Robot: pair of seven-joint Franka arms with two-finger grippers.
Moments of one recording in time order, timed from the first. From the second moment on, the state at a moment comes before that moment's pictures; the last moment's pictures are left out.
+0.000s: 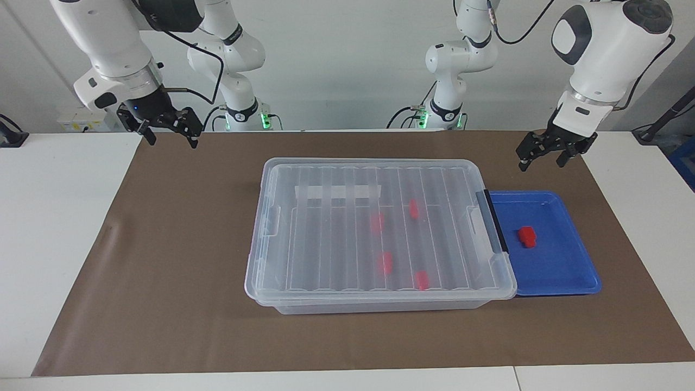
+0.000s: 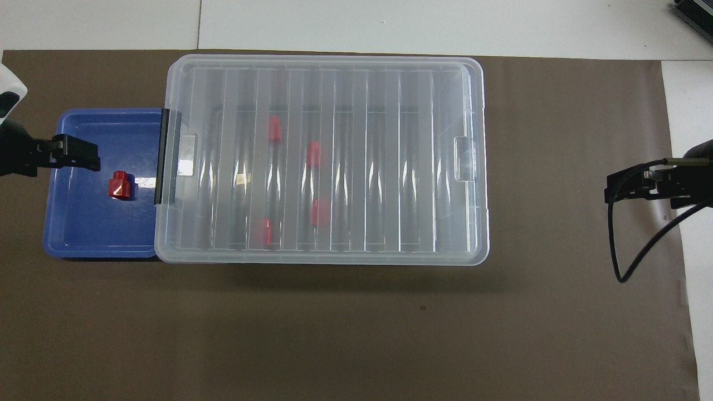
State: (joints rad) left arm 0.06 0.03 -0.11 -1.62 0.02 1.69 -0.08; right arm 0.14 -0.03 -0.12 -1.60 -0.02 1.50 0.13
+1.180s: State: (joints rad) left arm 0.06 0.03 -0.11 -1.62 0.02 1.69 -0.09; right arm 0.29 0.17 -0.09 -1.71 0.05 2.06 0.15
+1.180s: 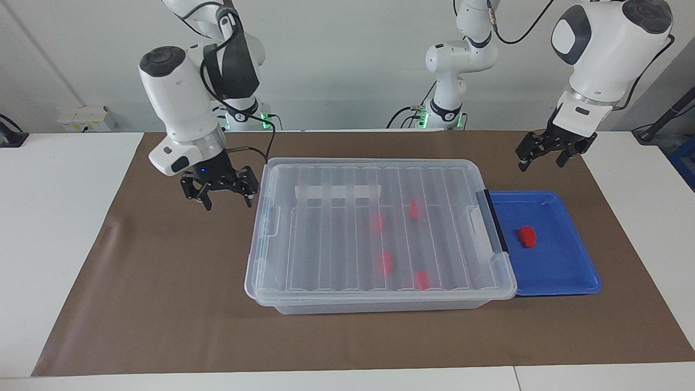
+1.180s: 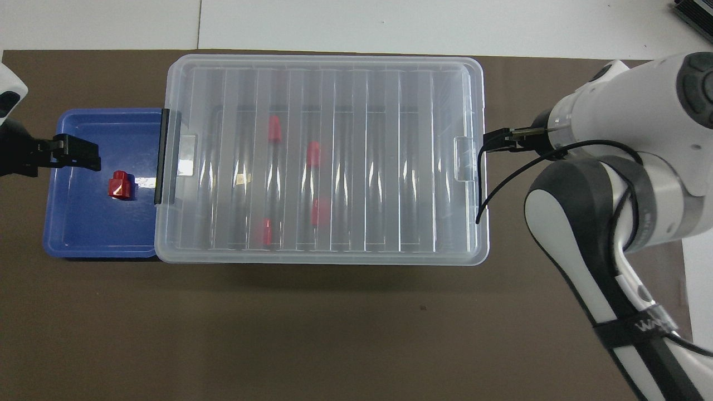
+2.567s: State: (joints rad) left arm 0.06 0.03 -0.11 -1.62 0.02 1.69 -0.09; right arm 0.21 0.26 -0.11 -1.70 -0.02 2.12 0.19
